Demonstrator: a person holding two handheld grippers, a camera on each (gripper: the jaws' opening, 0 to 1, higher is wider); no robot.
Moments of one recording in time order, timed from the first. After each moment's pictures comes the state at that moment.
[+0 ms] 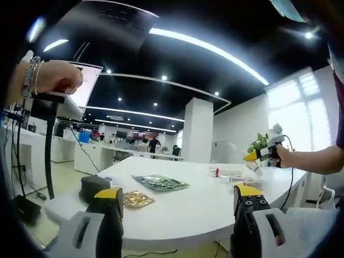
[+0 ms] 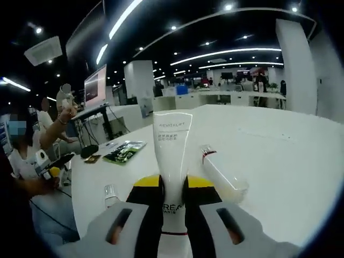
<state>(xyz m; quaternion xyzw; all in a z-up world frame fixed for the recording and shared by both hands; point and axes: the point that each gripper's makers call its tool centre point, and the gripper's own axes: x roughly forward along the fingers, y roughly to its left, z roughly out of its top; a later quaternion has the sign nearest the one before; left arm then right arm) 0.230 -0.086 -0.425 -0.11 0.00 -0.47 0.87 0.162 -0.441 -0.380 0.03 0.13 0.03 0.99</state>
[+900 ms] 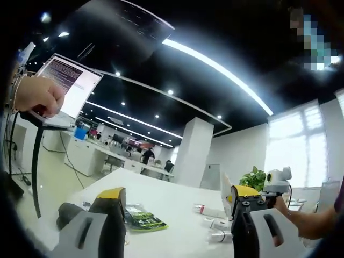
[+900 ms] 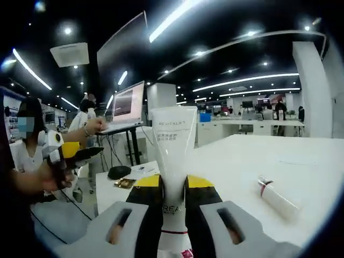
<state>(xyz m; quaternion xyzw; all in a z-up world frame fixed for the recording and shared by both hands) 0.230 -0.122 -0.323 -0.22 -0.01 -0.50 0.84 0.198 -0.298 -0.342 0.00 0.02 0.12 0.99</state>
